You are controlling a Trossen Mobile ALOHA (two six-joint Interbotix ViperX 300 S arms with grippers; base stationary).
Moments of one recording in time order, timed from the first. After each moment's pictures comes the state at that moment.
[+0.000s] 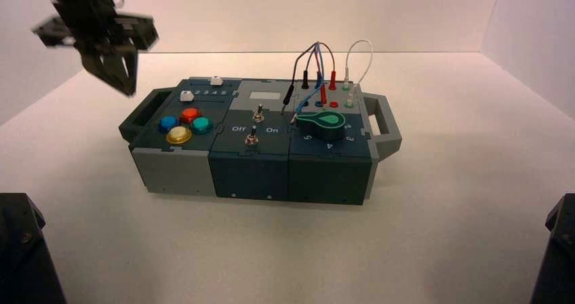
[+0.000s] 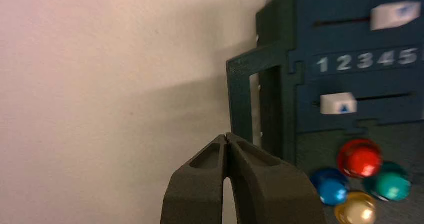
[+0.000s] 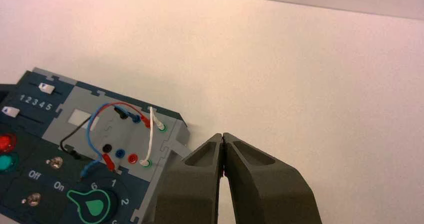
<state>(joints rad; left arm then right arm) -0.16 -0.04 0.85 -0.02 0.61 0.03 0.26 -0.65 0.98 0.08 0.41 -0.02</state>
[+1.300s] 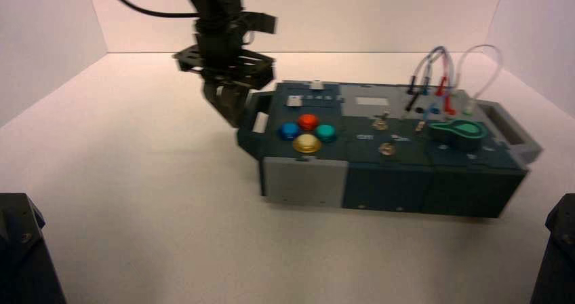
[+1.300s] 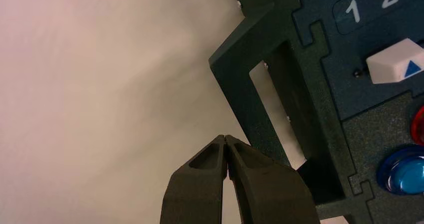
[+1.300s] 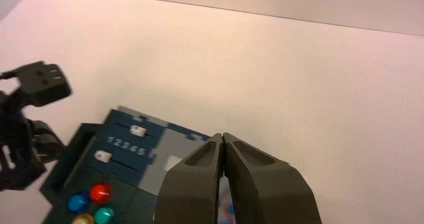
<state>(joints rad) -0.66 0.24 0.61 -0.08 0.66 -0.01 0.26 -0.69 0.97 0.08 0.41 -0.02</state>
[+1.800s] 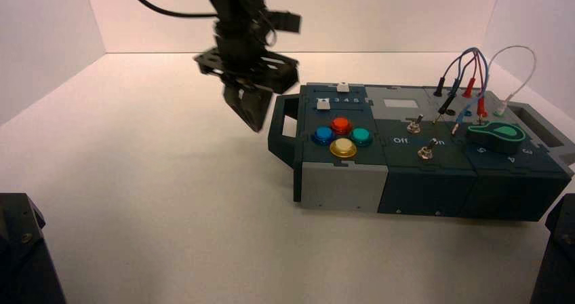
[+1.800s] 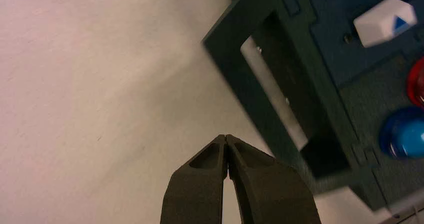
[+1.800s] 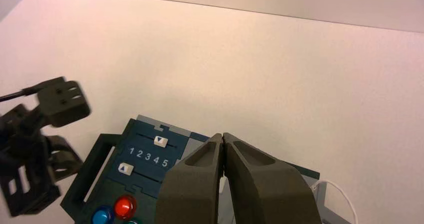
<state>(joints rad) -0.73 0.21 0.63 -0.11 0.63 -0.01 0.26 -0.69 0.97 0.10 0.42 -0.02</state>
